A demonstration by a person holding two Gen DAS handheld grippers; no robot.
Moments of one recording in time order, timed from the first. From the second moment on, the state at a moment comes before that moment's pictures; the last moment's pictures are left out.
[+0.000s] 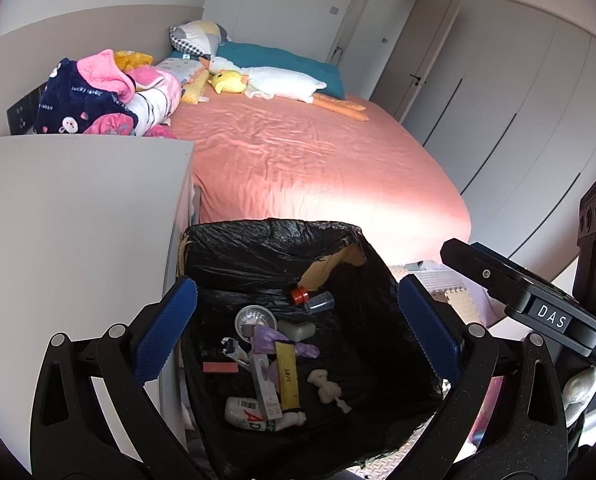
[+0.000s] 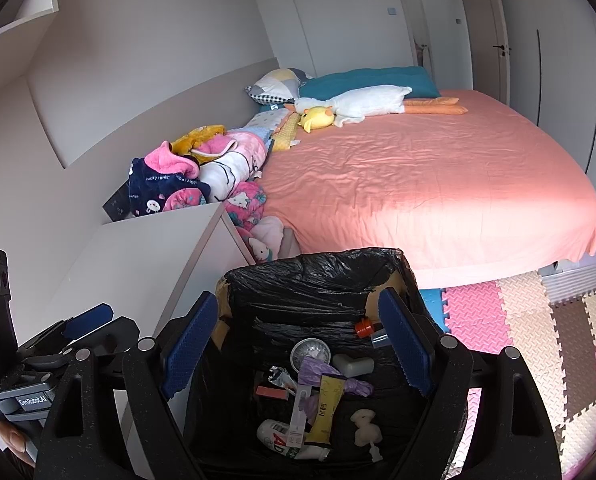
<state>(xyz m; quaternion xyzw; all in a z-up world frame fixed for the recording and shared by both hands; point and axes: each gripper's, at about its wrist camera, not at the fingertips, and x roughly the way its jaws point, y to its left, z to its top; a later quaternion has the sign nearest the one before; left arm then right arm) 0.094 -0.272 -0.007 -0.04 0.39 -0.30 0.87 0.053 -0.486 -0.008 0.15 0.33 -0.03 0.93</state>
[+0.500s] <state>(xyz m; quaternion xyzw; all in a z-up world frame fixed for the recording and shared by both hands) 0.095 -0.276 -0.009 -0.04 0.39 -0.32 0.86 0.053 -0.486 -0.011 0.15 0.34 -0.03 0.93</state>
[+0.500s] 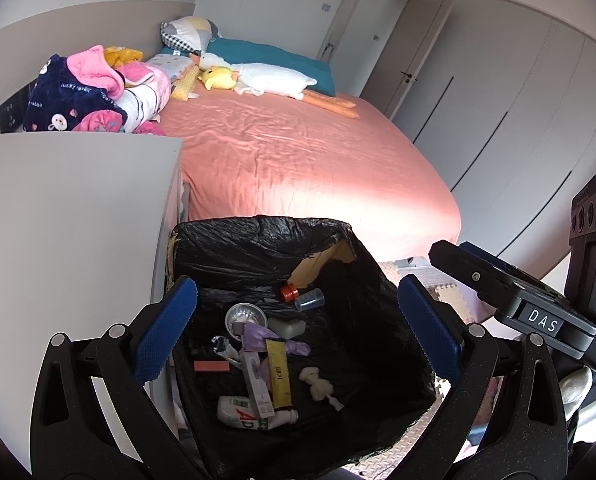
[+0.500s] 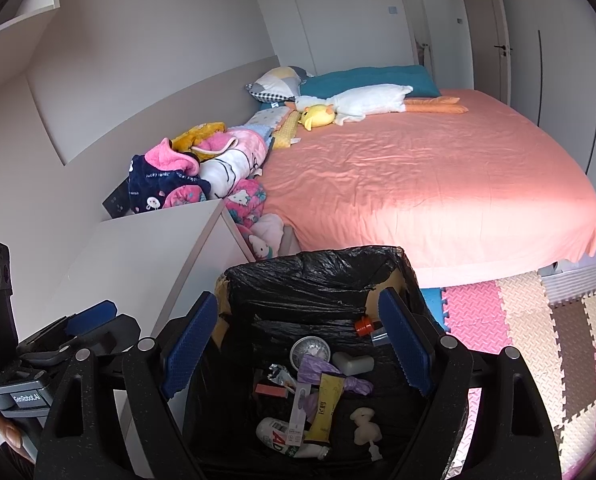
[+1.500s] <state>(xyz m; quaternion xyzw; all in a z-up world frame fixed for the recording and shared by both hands) 0.090 -0.291 -0.011 0.00 0.39 -0.31 0.87 0.055 -0.487 -0.012 0.15 0.34 -0.03 0.93</state>
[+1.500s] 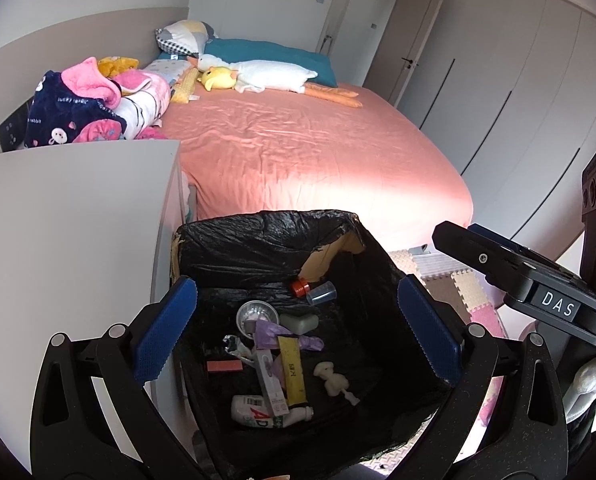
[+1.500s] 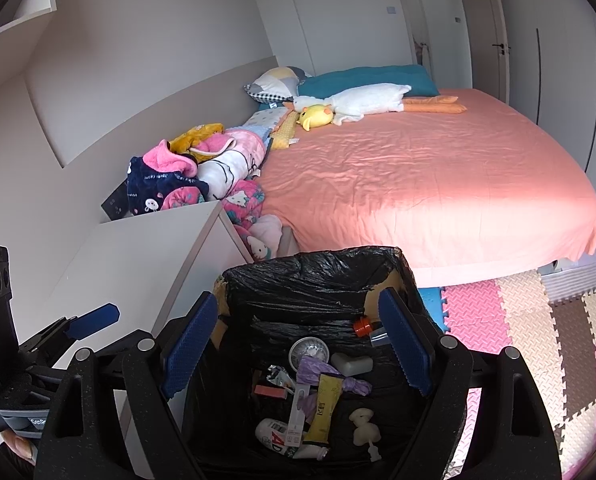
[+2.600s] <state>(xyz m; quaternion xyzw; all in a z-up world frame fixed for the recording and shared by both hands) 0.085 -0.297 -0.015 0.01 0.40 -0.32 0.86 0.054 -0.489 -0.012 0.15 0.34 -0.04 0.93</state>
